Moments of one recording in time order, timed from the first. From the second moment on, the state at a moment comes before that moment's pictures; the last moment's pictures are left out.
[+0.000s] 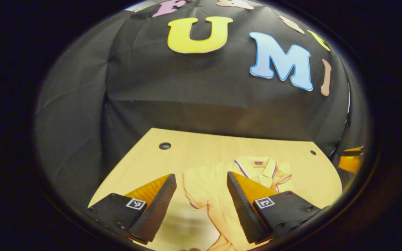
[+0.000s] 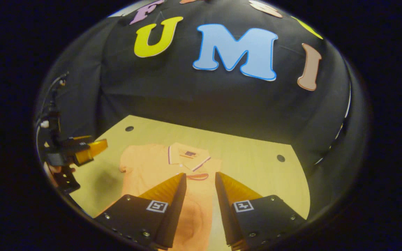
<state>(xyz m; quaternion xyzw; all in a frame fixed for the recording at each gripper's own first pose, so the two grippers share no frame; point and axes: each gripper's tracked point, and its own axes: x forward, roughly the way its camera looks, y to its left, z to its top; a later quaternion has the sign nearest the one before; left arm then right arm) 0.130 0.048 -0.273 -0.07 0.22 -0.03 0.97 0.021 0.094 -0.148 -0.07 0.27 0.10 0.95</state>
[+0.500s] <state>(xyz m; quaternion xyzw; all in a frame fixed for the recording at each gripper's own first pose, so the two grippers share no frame) 0.188 0.070 -0.397 -0.05 0.32 0.00 0.95 -0.045 0.027 -0.092 0.02 0.23 -0.05 0.97</state>
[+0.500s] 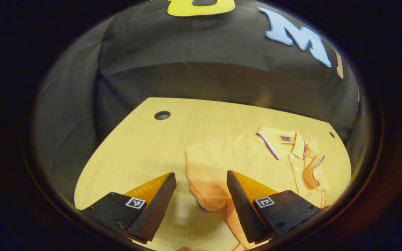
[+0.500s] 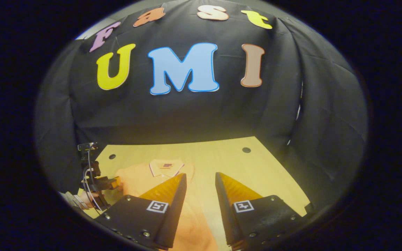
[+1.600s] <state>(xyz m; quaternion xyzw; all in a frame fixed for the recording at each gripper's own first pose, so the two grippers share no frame) 0.194 0.053 -0.438 -0.02 0.34 0.01 0.94 -0.077 -0.005 -0.103 0.06 0.26 -0.12 0.96</state>
